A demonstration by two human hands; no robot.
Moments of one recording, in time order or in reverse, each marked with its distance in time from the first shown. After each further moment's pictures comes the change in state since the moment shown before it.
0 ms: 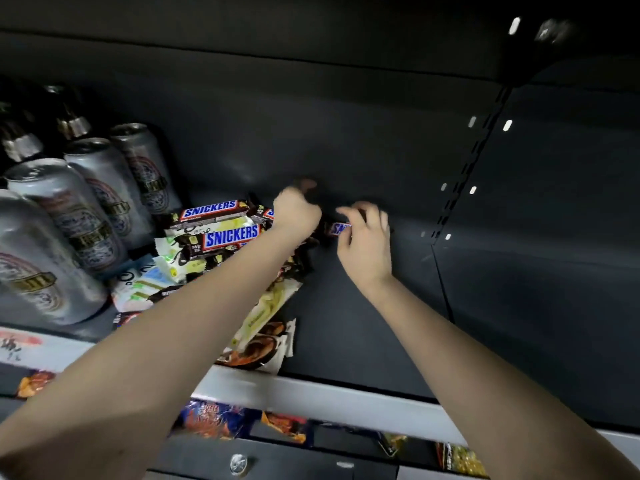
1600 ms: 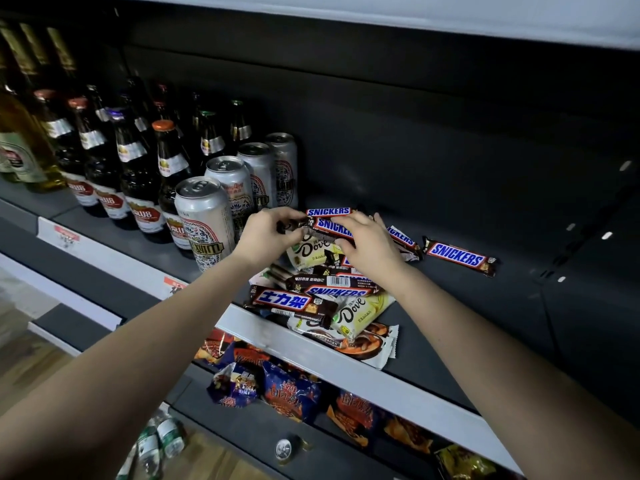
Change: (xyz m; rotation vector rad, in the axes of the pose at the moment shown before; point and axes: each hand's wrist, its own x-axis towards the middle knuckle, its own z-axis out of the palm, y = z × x) left_hand -0.055 -0.112 -0.181 0.089 0.061 0.106; right_hand 0.012 -0.132 0.038 0.084 -0.598 -0.333
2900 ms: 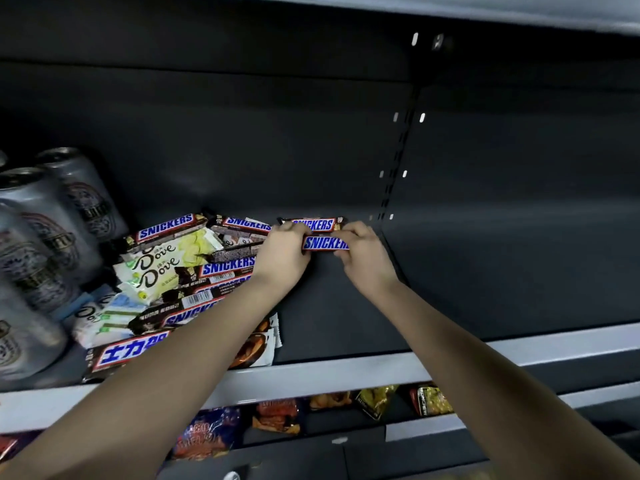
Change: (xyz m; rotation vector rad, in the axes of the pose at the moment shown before) left_hand -0.004 0.108 0.182 0.216 -0.320 0.421; right_hand -0.143 0.106 -0.052 -0.152 0.319 0.447
